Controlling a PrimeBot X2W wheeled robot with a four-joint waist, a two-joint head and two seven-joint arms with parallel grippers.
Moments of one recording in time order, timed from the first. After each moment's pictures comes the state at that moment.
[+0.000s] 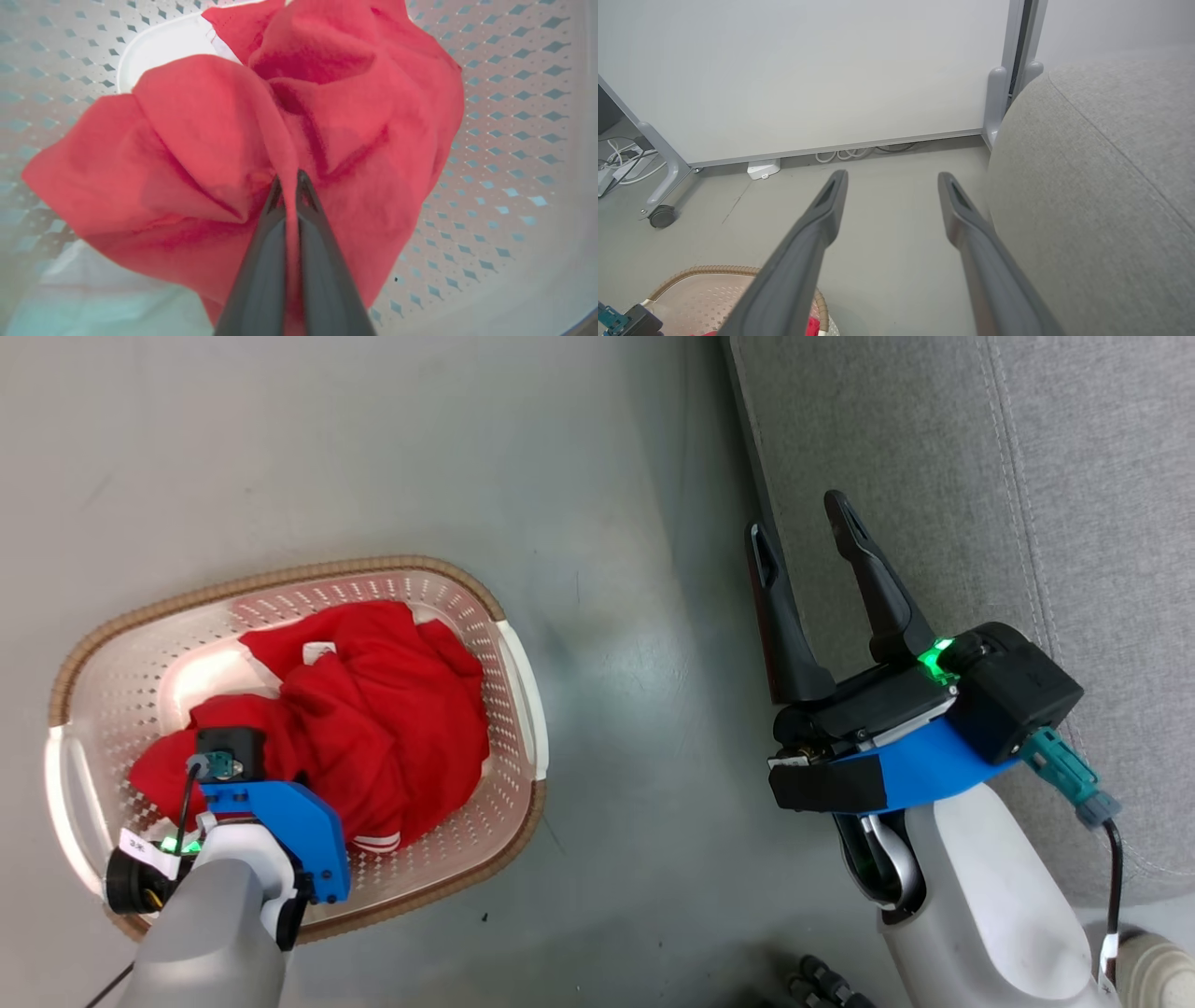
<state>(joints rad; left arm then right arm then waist) -0.75 0.13 -0.19 1.26 -0.23 -0.05 -0.03 -0.46 -0.05 0.27 0.12 0.20 0.13 -0.26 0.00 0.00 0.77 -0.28</state>
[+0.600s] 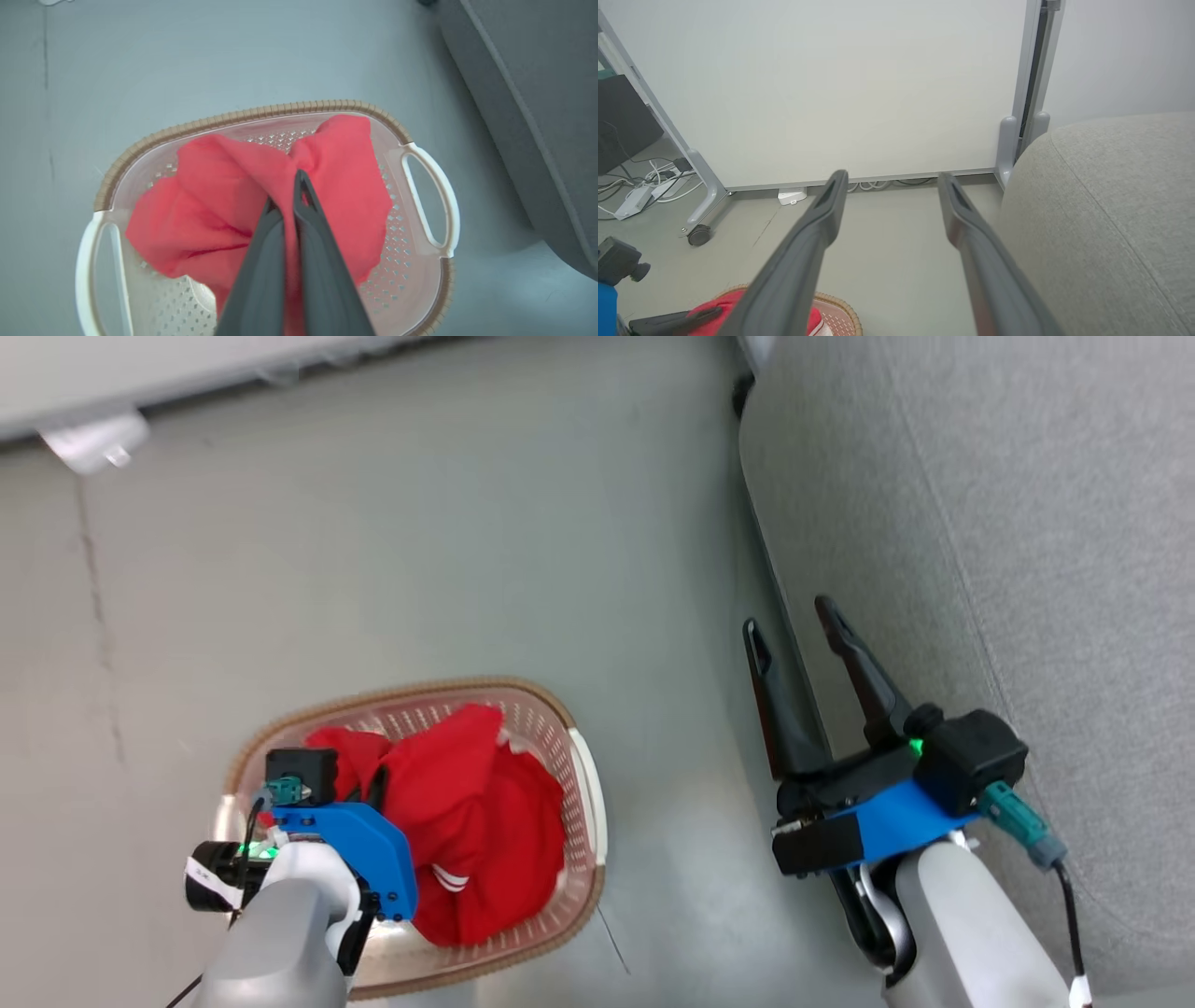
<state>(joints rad) -0.72 0.05 -0.27 1.24 -0.27 -0.12 -0.18 -0.37 -0.05 0.25 0.22 0.16 0.13 -0.26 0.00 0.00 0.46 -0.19</state>
